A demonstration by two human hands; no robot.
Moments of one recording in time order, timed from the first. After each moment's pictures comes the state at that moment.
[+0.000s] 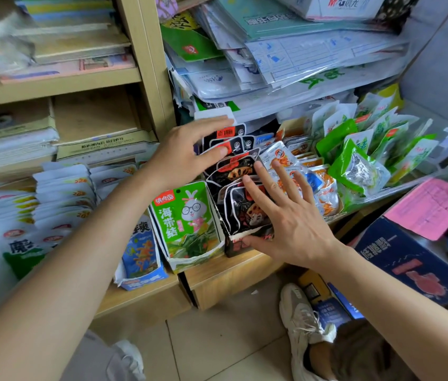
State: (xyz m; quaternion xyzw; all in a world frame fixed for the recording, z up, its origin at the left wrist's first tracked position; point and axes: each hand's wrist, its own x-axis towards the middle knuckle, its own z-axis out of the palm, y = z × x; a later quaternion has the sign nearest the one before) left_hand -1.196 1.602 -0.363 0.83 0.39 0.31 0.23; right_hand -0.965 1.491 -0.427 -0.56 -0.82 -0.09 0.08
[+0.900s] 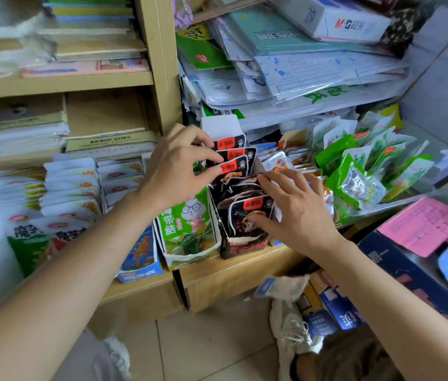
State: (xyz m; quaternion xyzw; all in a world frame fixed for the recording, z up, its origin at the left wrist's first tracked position) left_hand -1.205 1.585 -0.384 0.84 0.40 0.37 0.00; right_hand -0.949 1.512 -0.418 -0.56 -0.81 -0.11 0.16
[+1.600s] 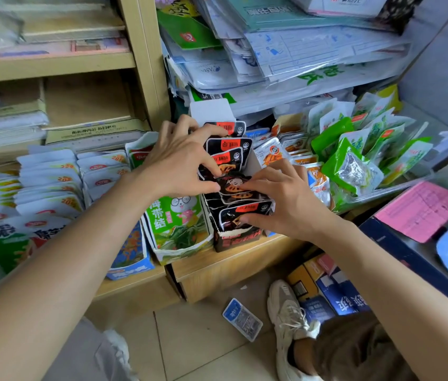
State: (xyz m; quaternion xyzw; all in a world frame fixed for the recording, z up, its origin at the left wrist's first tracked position) left_hand -1.187 1.587 -0.373 0.90 0.42 0.12 0.00; right_hand -0.941 1.525 -0.423 -0.49 -0.85 0.00 0.20
